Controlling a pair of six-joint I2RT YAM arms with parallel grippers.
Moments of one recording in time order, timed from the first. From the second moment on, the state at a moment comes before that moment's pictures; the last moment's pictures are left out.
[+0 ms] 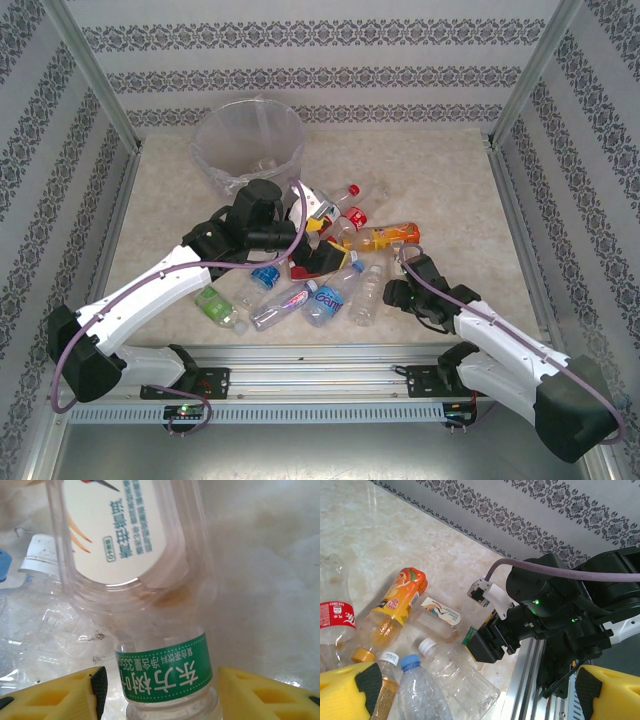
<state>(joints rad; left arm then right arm) -0.73 1.28 1.20 -0.38 0.49 -0.12 0.49 0.93 0.40 -0.52 0.04 0.73</state>
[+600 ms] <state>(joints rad) -0.73 1.30 1.20 -0.39 0.49 -0.12 0.53 1.01 0.44 -0.58 0.05 0.70</state>
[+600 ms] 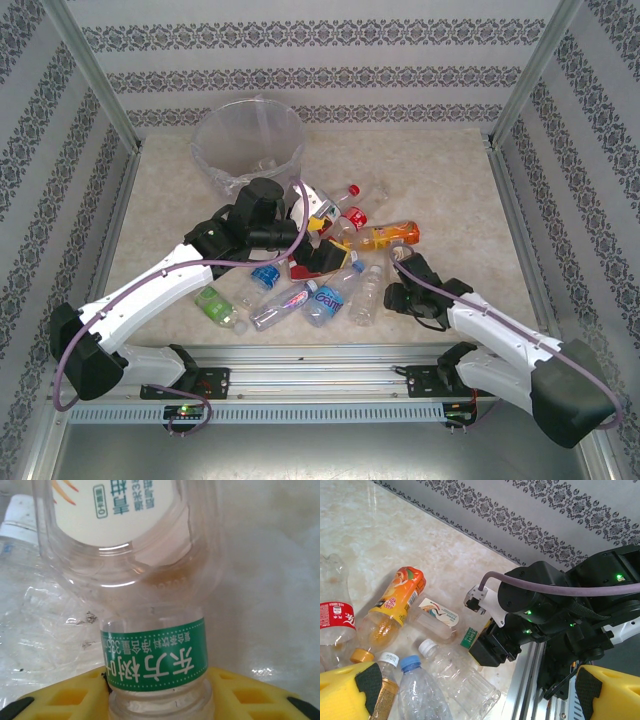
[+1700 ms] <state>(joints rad) -0.72 1.43 1.14 -0.10 0.53 -0.68 0.67 0.66 0.54 -0.34 -0.16 0.68</state>
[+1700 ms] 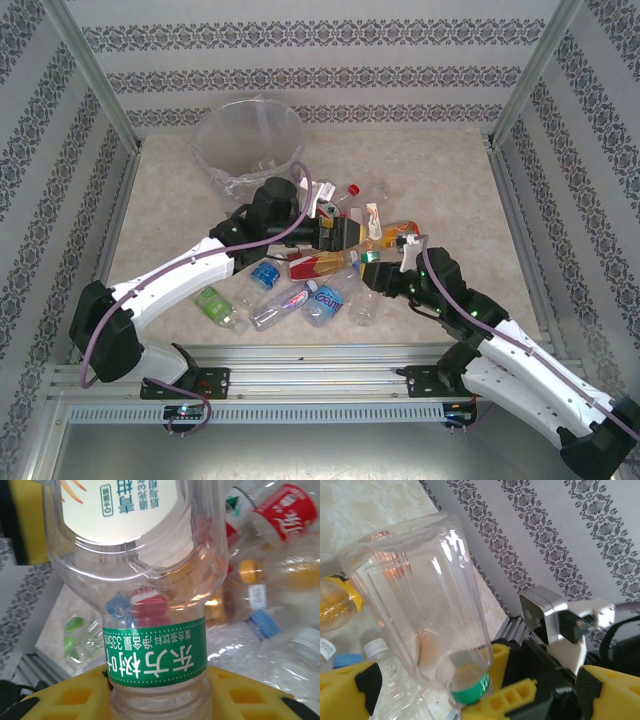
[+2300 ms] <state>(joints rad) -0.69 1.47 1.12 -0.03 0.55 -0.78 0.72 0.70 0.54 -0.26 -0.21 0.68</state>
